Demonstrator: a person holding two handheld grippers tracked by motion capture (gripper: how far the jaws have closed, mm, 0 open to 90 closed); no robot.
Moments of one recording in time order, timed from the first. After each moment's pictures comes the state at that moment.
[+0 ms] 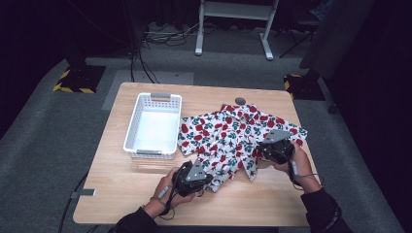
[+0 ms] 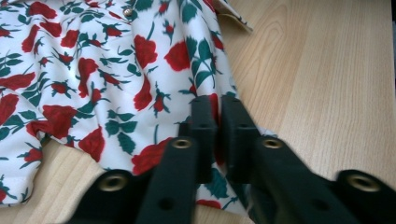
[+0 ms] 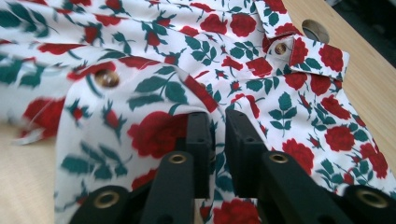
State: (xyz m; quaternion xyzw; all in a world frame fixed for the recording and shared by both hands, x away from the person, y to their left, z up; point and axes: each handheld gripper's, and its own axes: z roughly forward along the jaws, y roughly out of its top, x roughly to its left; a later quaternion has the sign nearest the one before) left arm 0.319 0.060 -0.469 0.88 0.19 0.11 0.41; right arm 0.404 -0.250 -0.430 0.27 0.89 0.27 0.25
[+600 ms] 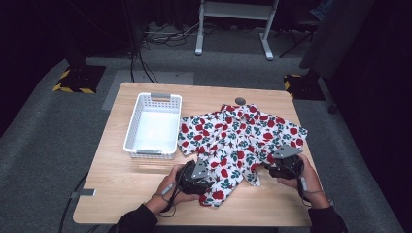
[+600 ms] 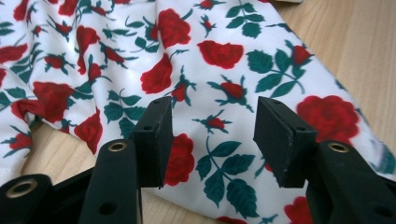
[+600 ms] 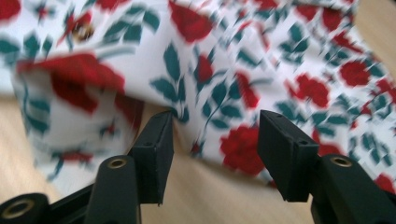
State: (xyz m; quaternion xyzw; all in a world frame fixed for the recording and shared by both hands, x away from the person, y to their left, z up) left arm 0.336 0.052 -0.494 0.89 0.21 0.12 0.38; right arm 0.371 -0.288 -0.463 0.29 0.89 0.25 0.24
